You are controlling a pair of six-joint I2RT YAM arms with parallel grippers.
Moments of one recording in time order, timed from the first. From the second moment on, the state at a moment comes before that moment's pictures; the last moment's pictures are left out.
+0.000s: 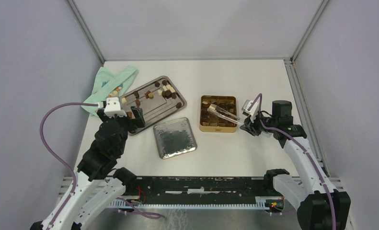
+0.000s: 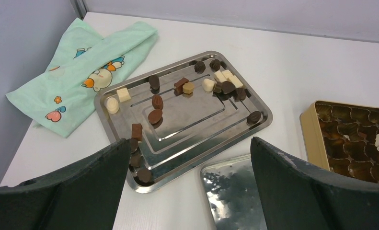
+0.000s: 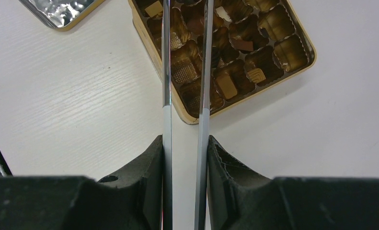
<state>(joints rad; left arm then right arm) -0.56 0.49 0.76 -0.46 -0.59 -0.19 0.07 0.93 0.67 -0.51 -0.72 -0.74</state>
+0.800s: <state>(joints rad) -0.56 0.50 0.76 -0.46 -0.58 -0.19 0.07 0.95 0.67 -0.51 -0.71 -0.74</state>
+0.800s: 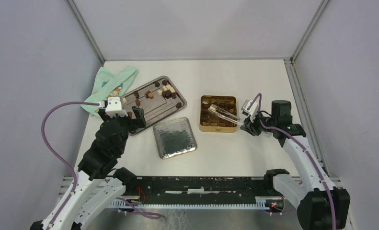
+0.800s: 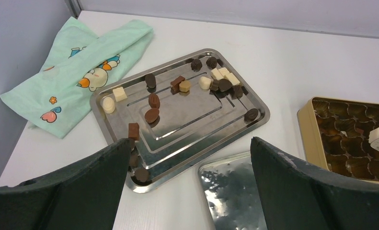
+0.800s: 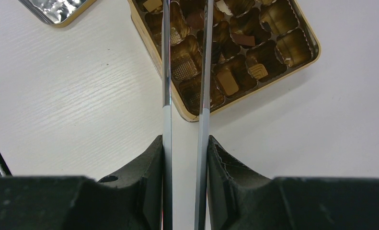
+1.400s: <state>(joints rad) -0.56 0.54 0.76 -0.46 -0.54 -0.19 0.07 0.96 0.67 -0.51 -0.71 -0.74</state>
